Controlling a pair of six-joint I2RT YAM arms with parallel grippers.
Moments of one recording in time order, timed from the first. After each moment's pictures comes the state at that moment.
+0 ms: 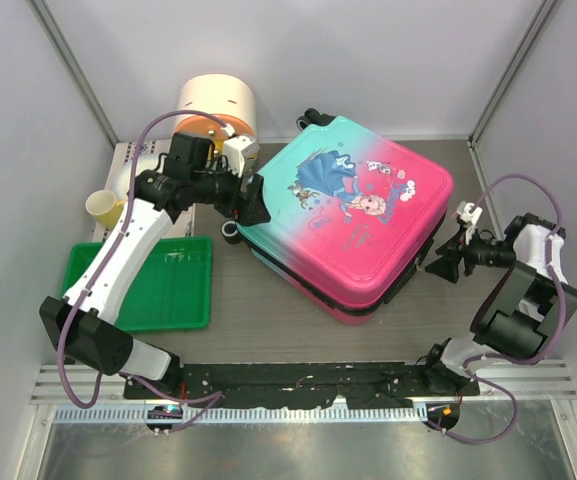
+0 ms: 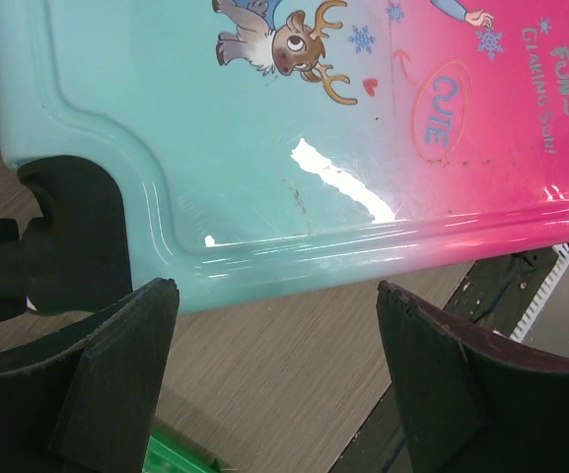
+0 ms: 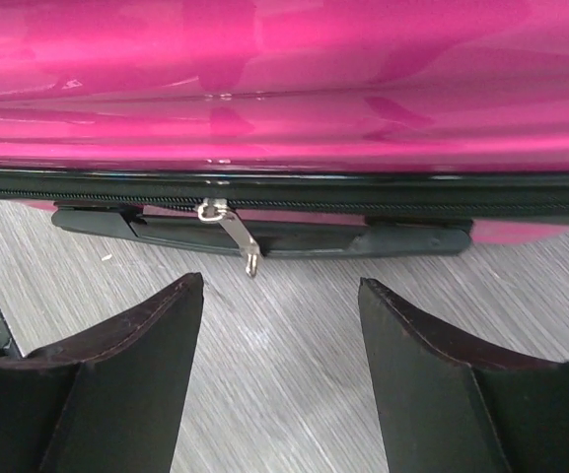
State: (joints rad) left arm -0.39 1.44 1.53 -0.82 0.54 0.05; right arm -0.61 1.50 1.05 -1.24 -1.04 -1.56
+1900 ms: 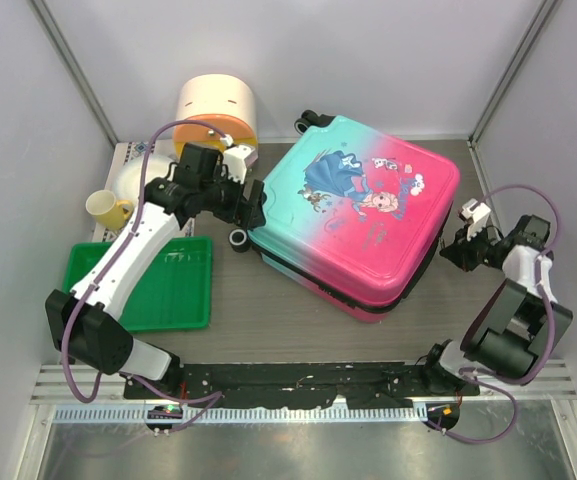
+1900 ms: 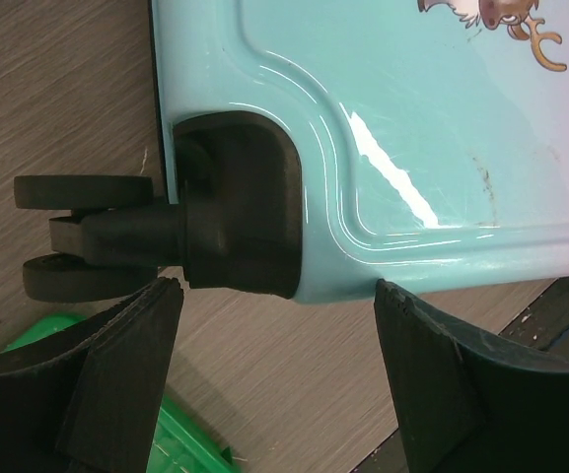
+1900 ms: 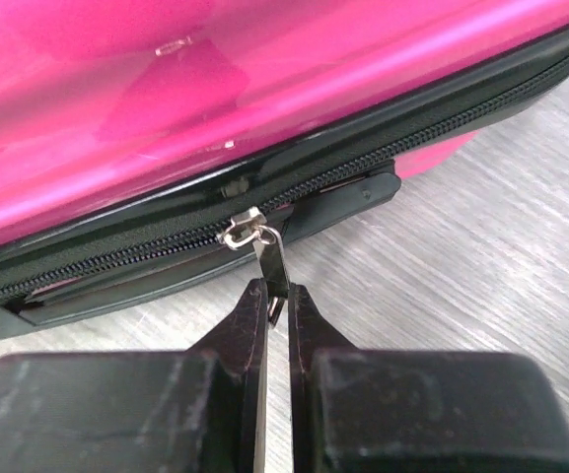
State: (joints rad) left arm -0.41 1.44 1.42 -0.76 0.33 0.00; right arm -0.63 1.40 0.86 -0.65 -0.93 -1.08
